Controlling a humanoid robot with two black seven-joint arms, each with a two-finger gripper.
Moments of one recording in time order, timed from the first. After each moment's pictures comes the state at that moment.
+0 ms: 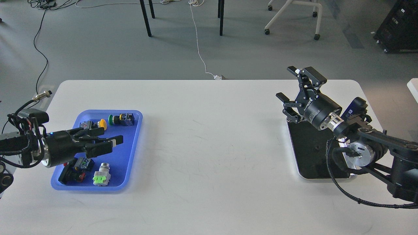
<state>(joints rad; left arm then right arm) -0.27 0.88 -0.93 -1.36 2.02 -0.34 -0.49 0.77 -0.58 0.23 1.13 -0.09 0.17 0.49</state>
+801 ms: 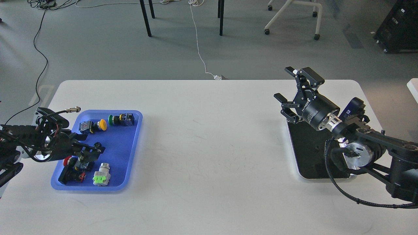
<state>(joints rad) -0.58 0.76 -0.55 -0.93 2.18 -0.29 -0.49 0.77 -0.59 0.23 1.14 -0.10 0.17 0.49</state>
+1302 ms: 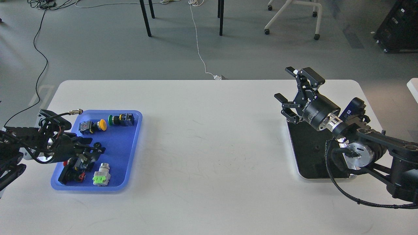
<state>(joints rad) -0.58 0.74 -0.54 -0.92 2.18 -0.29 -0.49 0.77 -0.59 0.23 1.14 -0.10 0.17 0.49</state>
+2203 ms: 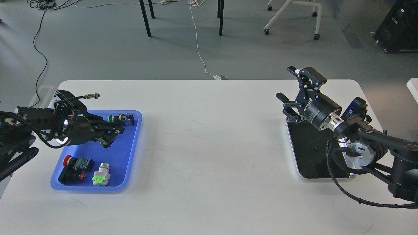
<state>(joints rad) -0.70 0.79 -0.54 -1.20 2.18 -0.33 -0.49 0.77 -0.60 0.23 1.13 -0.10 0.17 0.49</state>
